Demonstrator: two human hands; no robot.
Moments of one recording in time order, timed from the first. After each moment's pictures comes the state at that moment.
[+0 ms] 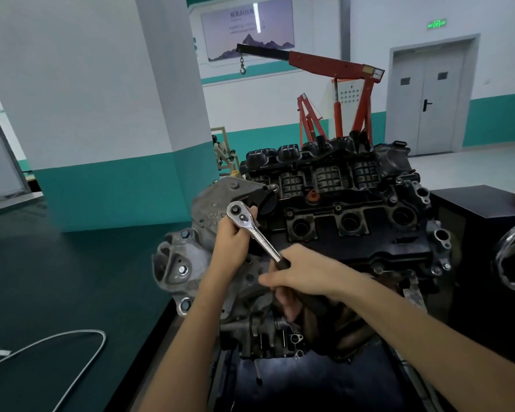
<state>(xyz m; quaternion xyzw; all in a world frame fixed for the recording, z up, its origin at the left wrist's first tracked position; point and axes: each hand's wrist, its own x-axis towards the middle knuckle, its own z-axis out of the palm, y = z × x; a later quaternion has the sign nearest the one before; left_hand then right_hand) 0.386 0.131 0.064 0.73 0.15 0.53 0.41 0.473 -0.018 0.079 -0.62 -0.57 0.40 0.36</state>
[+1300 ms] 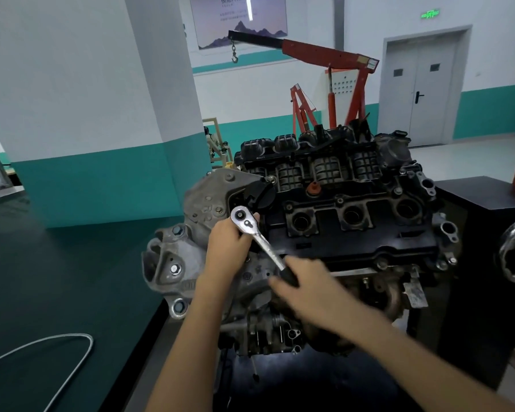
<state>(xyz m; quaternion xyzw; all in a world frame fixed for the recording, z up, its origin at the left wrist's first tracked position) 0.384 0.146 0.050 0.82 0.28 0.47 0.19 0.469 -0.018 0.039 -0.70 -0.60 0.14 0.37</state>
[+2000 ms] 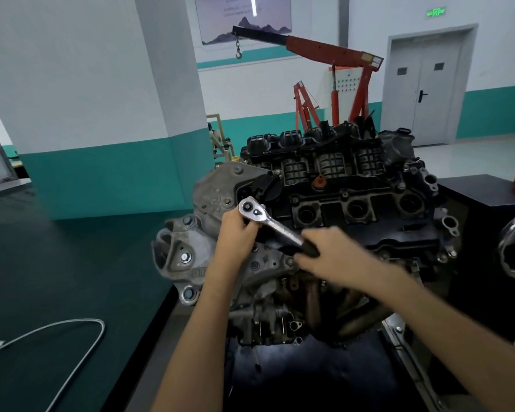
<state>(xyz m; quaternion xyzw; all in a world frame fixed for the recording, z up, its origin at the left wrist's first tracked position) 0.379 0.138 0.050 0.78 0.23 0.50 0.29 0.498 -0.019 0.068 -0.74 -0.62 0.02 0.26</state>
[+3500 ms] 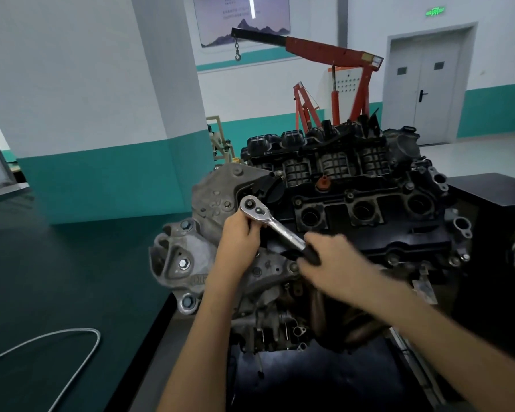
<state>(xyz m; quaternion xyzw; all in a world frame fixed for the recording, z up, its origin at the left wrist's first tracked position) 0.382 0.145 0.047 0.81 0.25 0.48 0.24 0.492 -0.014 0.052 -0.75 -0.59 0.00 0.31</state>
